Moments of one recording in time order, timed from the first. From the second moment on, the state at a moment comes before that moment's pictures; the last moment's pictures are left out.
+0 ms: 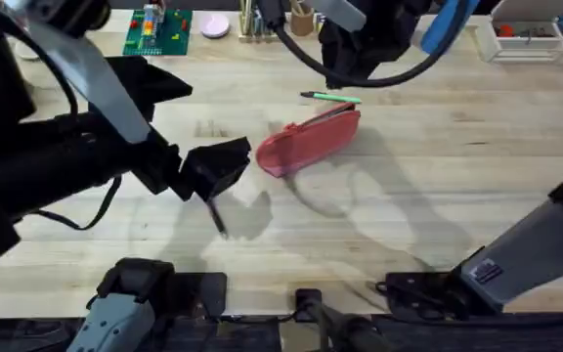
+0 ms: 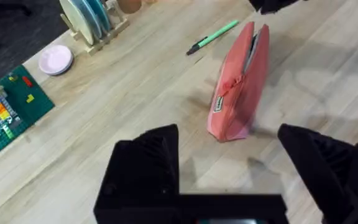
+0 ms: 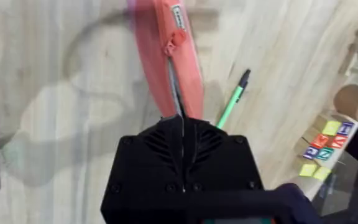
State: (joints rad) left arm -0.10 0.65 0.89 -0.88 0.47 0.46; right arm 0.55 1.88 2.09 -1.60 -0.15 -1.27
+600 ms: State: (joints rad) left arm -0.10 0.65 0.89 -0.89 0.47 0.46; right arm 0.54 1.96 2.09 -1.62 -0.18 -1.27
